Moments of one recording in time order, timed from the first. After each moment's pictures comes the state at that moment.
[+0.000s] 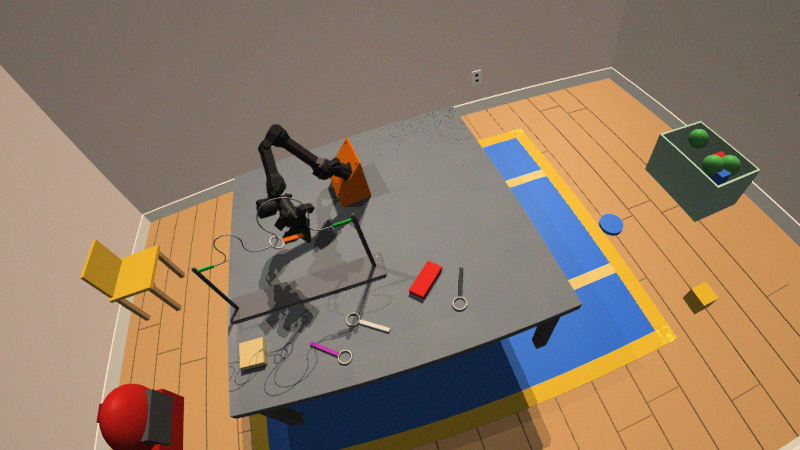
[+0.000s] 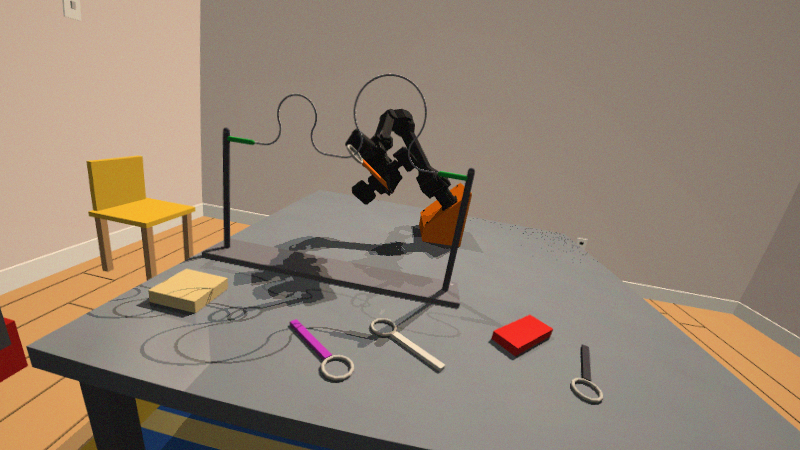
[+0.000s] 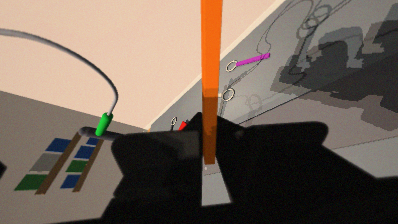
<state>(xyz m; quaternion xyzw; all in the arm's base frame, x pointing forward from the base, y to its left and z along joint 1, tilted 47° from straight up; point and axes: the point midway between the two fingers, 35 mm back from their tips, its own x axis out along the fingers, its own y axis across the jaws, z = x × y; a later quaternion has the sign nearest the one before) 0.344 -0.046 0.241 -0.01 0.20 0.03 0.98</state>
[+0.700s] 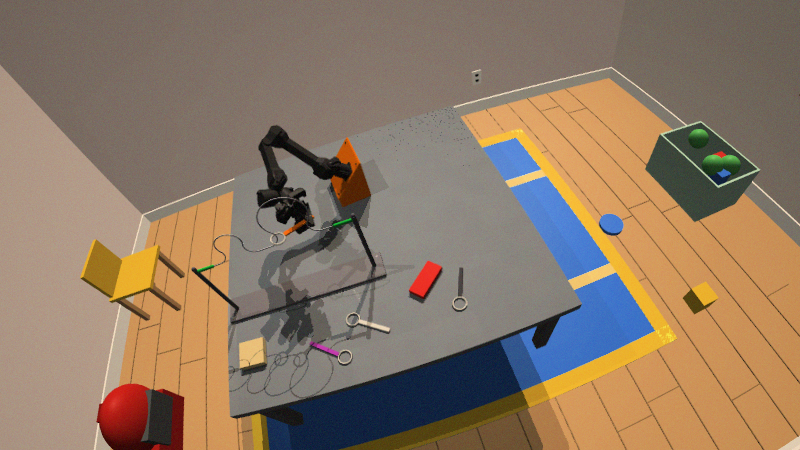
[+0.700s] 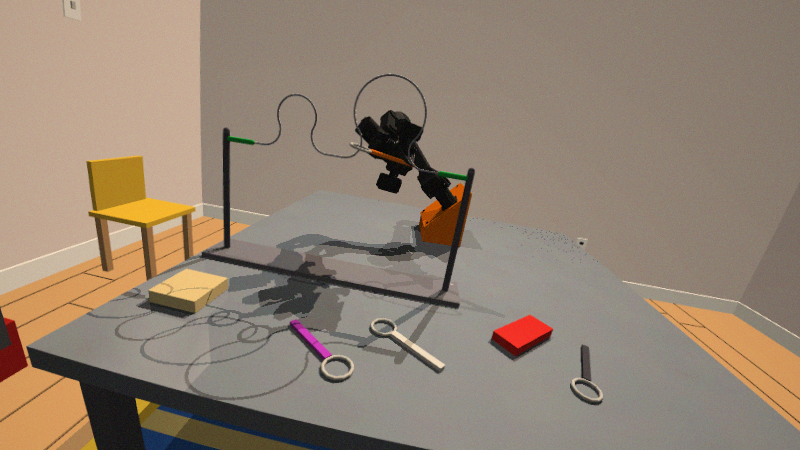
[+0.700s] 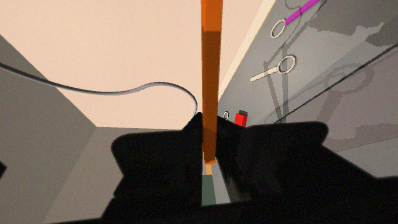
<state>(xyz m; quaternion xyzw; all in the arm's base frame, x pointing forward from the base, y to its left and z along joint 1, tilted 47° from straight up) 0.338 0.027 0.258 0.24 0.20 0.10 0.94</state>
